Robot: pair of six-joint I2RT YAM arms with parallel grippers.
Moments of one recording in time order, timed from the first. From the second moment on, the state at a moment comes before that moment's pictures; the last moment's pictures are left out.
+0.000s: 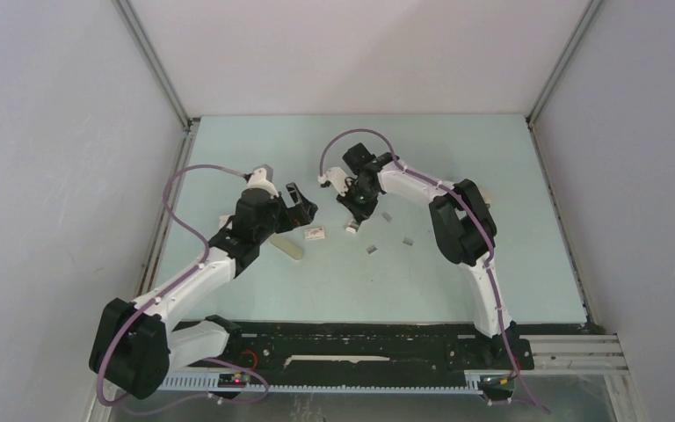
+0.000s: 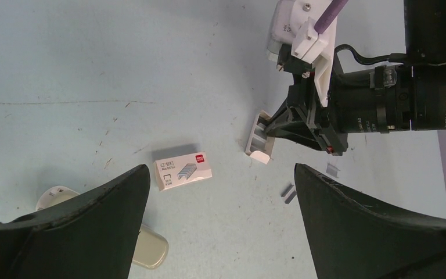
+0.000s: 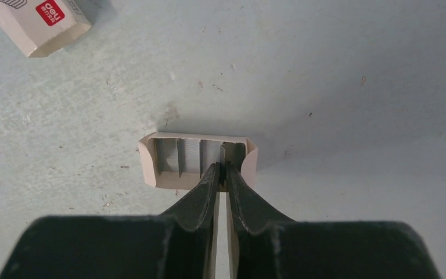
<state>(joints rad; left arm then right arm) -0.43 1.12 0.62 0.03 -0.04 -0.63 0.63 2.23 1.78 -0.78 -0.27 -0.49</state>
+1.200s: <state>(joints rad) -0.43 1.13 0.62 0.03 -0.03 -0.64 0.62 2.18 1.76 -0.77 -0.32 -0.45</state>
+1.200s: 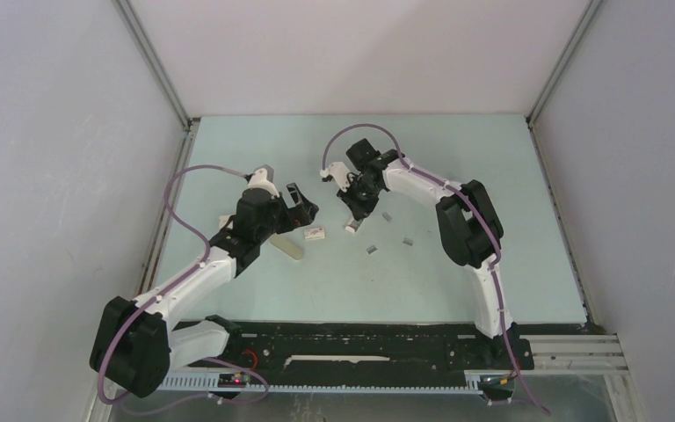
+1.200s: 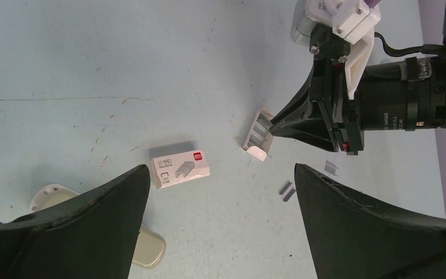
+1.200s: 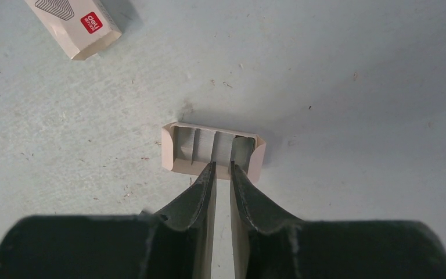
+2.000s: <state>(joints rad) -0.43 1.13 0.62 0.04 -0.02 -0.65 0.61 2.21 1.76 -0.77 -0.31 -0.45</state>
